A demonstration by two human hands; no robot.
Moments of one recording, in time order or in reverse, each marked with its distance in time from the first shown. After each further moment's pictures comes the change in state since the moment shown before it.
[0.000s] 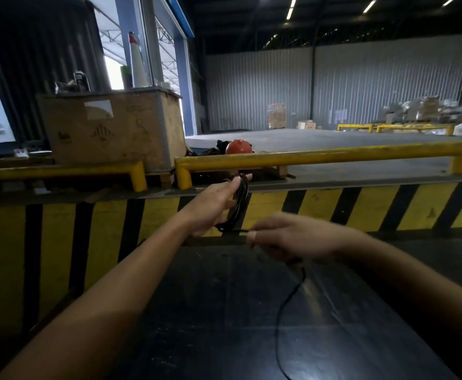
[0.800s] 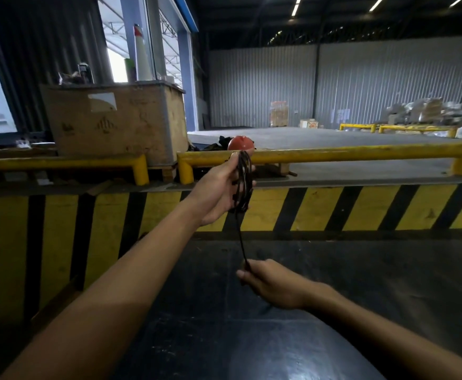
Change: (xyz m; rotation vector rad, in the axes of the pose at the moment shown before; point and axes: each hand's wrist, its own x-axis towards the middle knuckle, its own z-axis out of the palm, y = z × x) left_hand -0.008 0.024 0.010 -0.331 0.014 0.104; right_hand 0.041 0.076 0.074 -0.226 0.175 -0.186
